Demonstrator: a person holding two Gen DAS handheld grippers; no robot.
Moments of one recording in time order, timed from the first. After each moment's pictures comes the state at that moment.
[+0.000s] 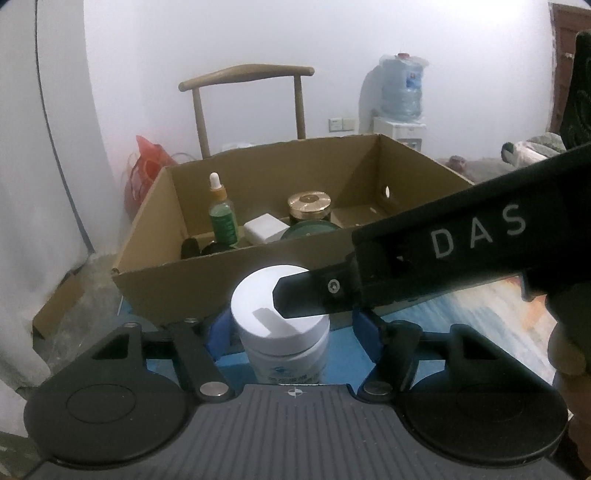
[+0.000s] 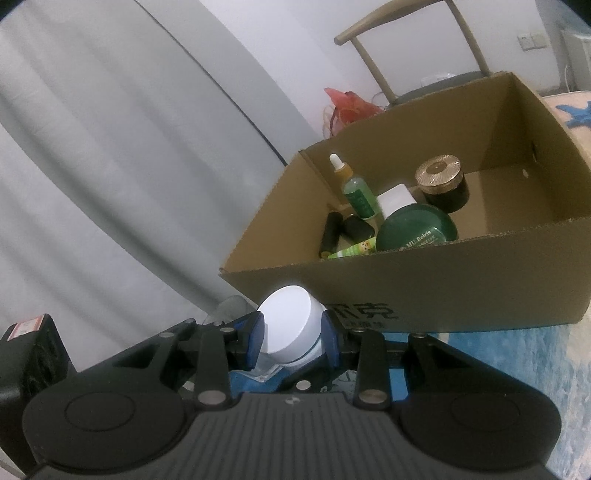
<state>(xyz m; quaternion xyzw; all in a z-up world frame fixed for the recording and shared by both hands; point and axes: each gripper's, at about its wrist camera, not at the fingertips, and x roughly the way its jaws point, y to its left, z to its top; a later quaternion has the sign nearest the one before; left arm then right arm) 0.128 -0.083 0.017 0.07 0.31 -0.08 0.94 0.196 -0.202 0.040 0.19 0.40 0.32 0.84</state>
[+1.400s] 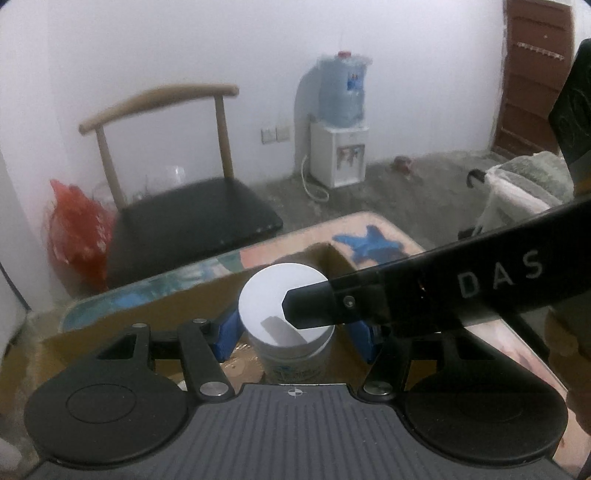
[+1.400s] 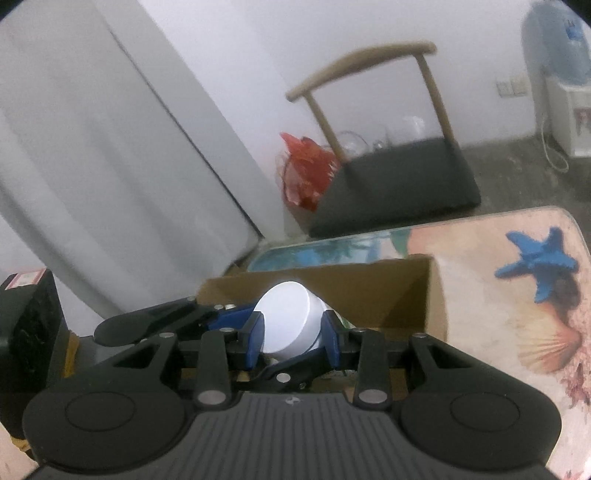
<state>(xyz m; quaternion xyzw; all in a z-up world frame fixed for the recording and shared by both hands) 0.306 -0.155 0.070 0.08 0.33 -0.19 0.92 0.357 -0.290 0.105 0.16 0.39 0.27 0.87</state>
